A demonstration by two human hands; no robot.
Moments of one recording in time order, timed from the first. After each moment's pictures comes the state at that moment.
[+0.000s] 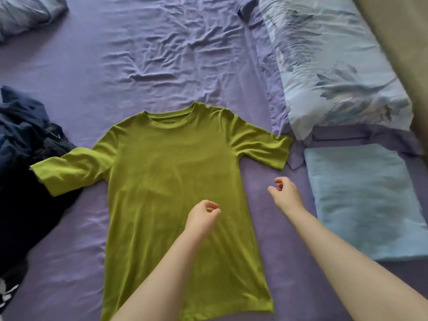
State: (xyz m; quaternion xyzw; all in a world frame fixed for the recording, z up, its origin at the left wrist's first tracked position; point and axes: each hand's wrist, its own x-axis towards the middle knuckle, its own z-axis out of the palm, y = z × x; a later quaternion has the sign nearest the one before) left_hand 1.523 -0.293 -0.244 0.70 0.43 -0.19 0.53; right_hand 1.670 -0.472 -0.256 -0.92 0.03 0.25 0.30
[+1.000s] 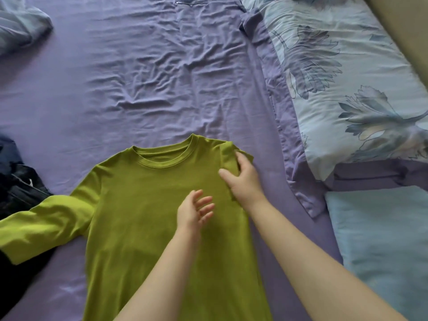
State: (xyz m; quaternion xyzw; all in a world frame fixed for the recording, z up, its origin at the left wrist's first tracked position) left_hand 1.653 -0.216 -0.262 0.34 0.55 0.02 0.77; right_hand 1.753 -0.299 -0.234 -0.77 -0.08 0.23 0.59
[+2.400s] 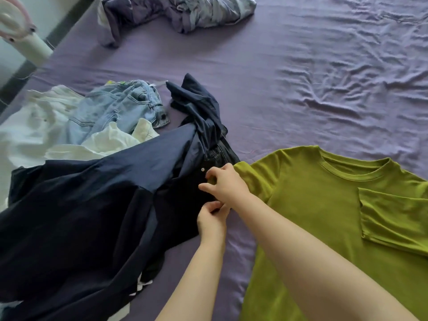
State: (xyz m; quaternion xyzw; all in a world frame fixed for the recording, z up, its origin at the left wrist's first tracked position) left_hand 1.386 0.024 -0.254 0.35 0.67 0.21 0.62; right_hand 1.477 0.062 -0.245 -0.80 -0.44 0.37 0.17
